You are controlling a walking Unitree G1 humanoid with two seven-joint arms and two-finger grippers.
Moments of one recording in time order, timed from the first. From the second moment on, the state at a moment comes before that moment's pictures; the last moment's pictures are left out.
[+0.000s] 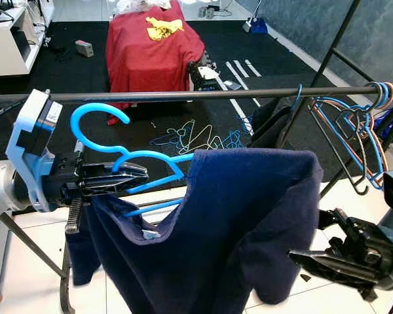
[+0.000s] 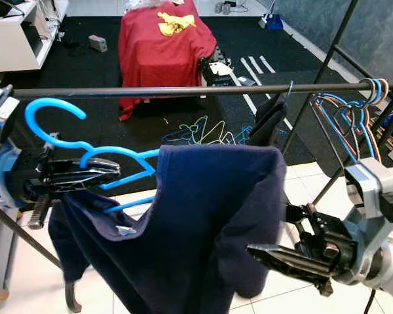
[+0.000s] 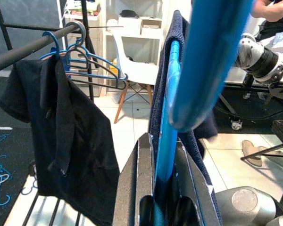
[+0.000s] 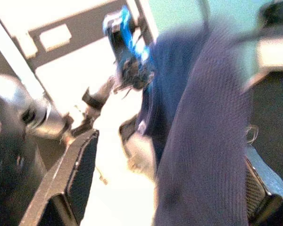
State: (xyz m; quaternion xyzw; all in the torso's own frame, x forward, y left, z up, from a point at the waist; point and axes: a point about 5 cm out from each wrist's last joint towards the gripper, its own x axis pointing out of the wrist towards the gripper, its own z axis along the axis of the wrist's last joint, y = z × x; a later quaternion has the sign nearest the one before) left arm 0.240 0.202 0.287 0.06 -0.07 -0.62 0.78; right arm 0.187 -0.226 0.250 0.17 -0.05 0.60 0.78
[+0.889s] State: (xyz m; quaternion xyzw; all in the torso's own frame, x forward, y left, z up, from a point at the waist) left arm 0.239 0.199 0.292 0.06 -0.08 -0.63 0.77; right arm 0.194 -0.219 0.225 0.16 0.02 0.57 0.80
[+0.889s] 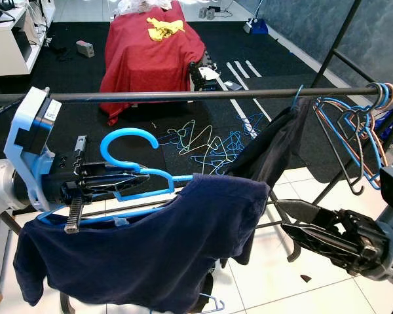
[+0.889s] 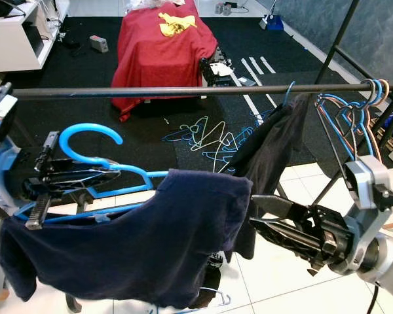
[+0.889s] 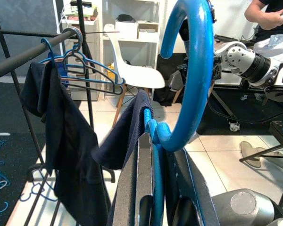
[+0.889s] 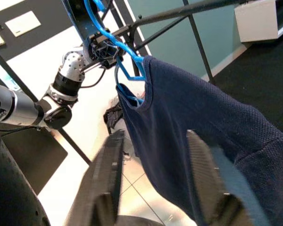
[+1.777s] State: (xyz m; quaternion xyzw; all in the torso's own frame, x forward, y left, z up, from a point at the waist) left arm 0.242 0.192 0.288 0.03 -0.08 -0.65 0.76; right arm 0.209 -0.226 0.240 0.15 -0.05 0.53 0.83
